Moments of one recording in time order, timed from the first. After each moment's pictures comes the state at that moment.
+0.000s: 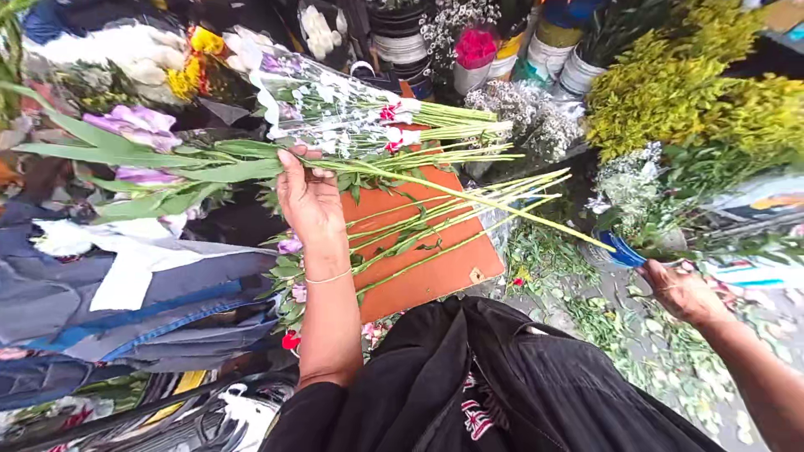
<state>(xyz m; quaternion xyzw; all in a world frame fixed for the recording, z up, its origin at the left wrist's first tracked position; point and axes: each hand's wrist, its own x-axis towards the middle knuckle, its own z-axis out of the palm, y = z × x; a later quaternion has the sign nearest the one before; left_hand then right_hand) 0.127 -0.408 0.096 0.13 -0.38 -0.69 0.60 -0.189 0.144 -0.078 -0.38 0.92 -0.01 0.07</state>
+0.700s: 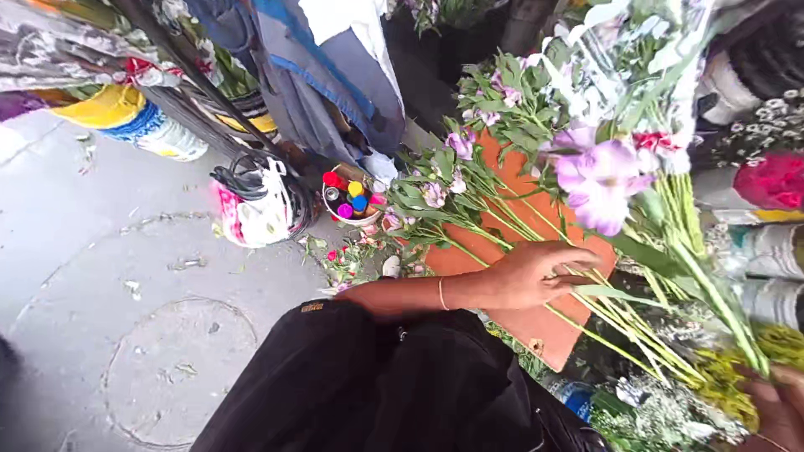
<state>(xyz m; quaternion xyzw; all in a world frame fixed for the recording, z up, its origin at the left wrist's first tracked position) 0.189 -0.324 0.016 0.18 -0.65 -0.58 0.46 -0.088 -0.166 0.094 -0.68 0.67 -0.29 0.02</state>
